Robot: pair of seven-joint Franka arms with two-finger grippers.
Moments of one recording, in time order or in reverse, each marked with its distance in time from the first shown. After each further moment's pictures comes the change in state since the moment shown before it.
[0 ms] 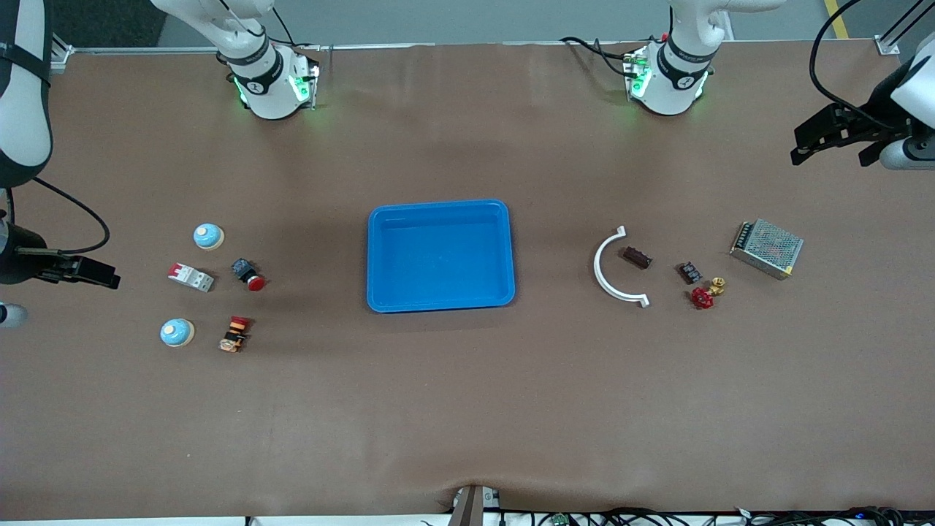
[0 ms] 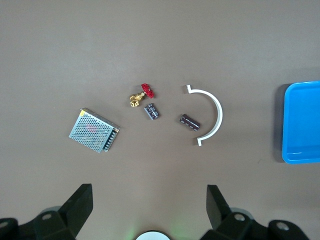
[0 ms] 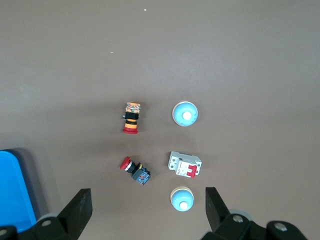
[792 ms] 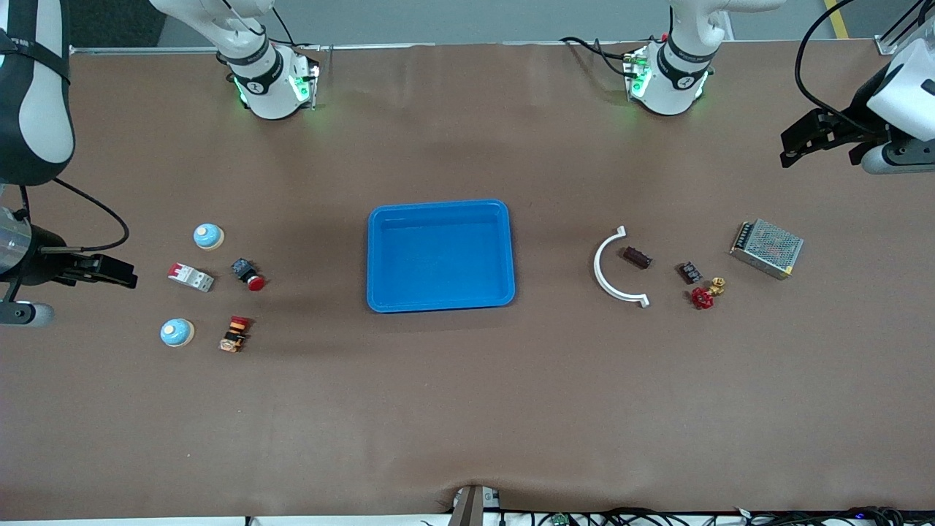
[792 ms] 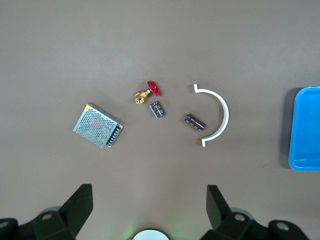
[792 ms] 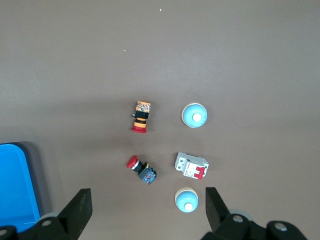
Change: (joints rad) left arm 0.002 0.000 -0.030 -0.012 0.039 0.000 -0.074; right arm 0.053 0.000 -0.022 0.000 0.000 0.000 -0.004
